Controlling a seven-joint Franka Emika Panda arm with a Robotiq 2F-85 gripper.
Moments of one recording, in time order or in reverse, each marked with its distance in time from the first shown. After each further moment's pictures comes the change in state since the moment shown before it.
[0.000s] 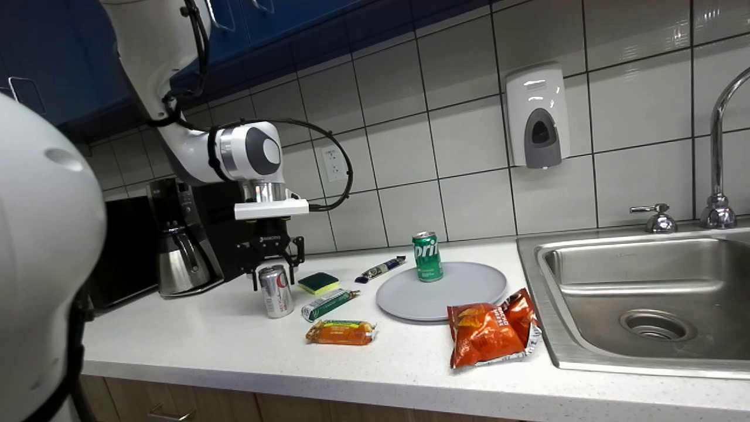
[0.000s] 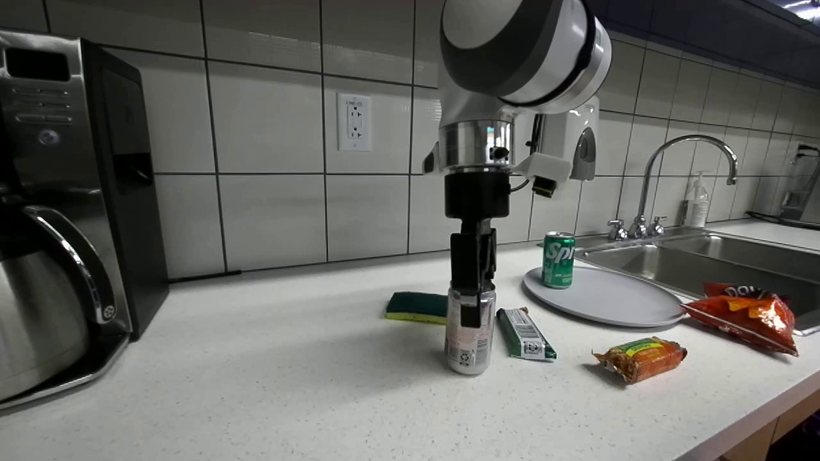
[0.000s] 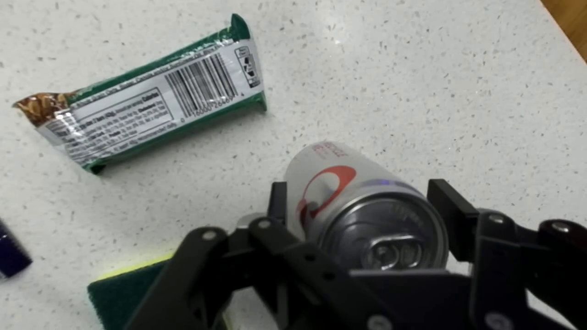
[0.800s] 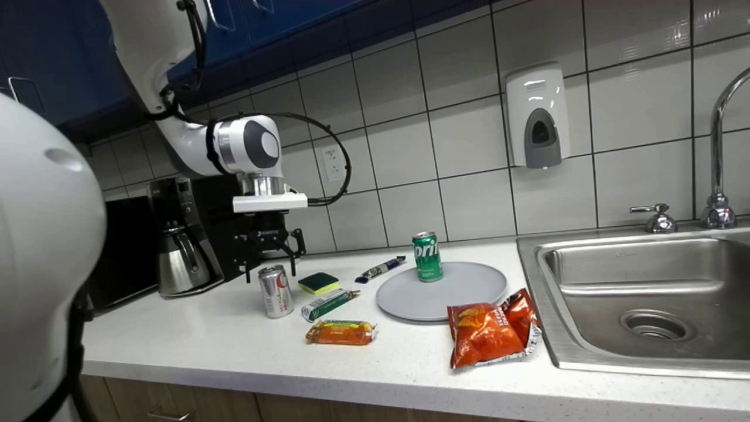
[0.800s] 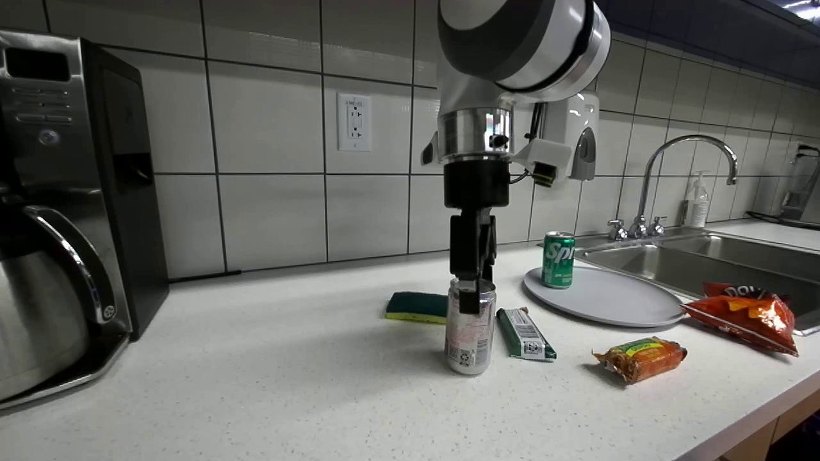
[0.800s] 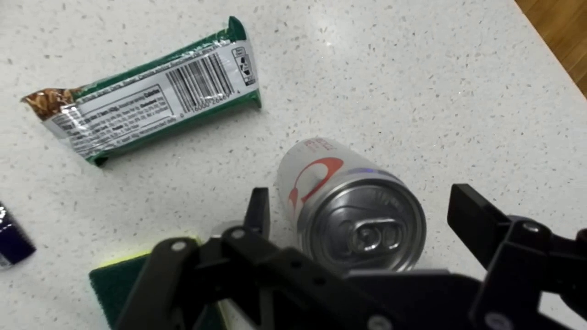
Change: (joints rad) arm 0.000 -0.017 0.001 0.017 0.011 -0.045 -0.014
